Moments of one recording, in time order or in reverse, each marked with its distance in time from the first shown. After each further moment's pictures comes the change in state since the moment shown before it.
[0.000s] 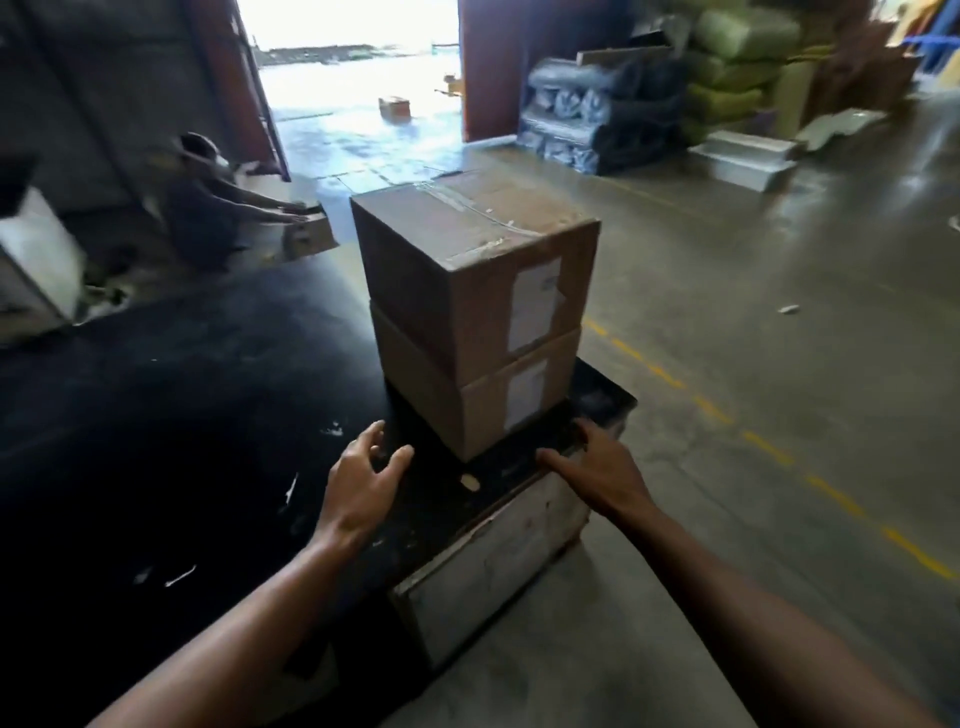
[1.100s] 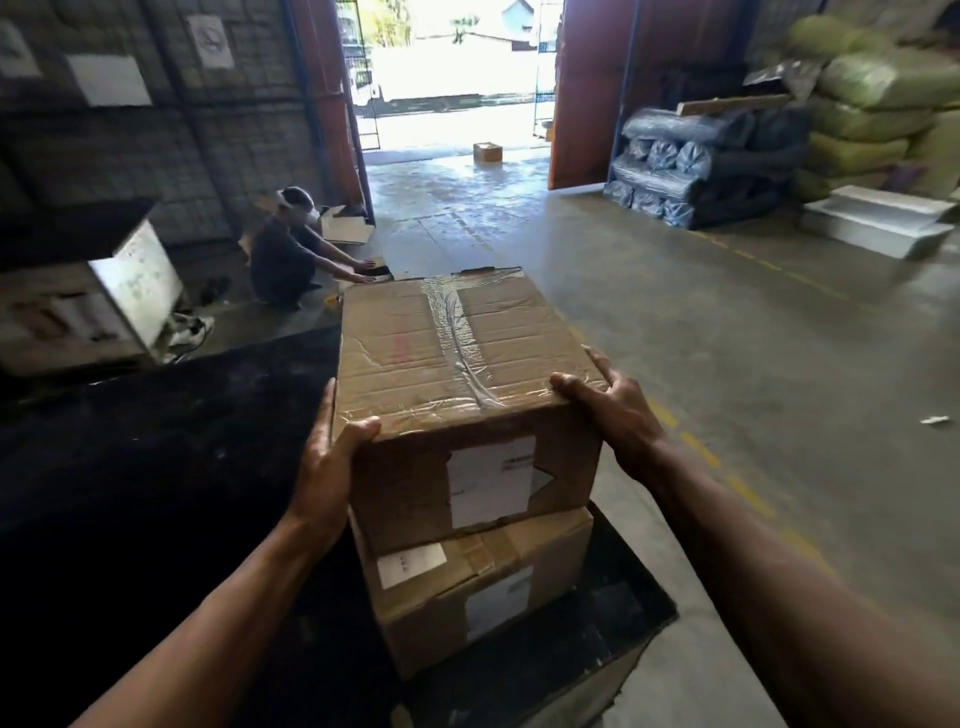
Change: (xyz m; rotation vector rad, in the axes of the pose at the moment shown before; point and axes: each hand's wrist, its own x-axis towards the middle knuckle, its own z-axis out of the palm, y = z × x) left_hand 0.265 0.146 0.074 -0.596 0.143 0.106; right_hand 0.388 -0.048 -0.119 0.679 -0.184 -0.221
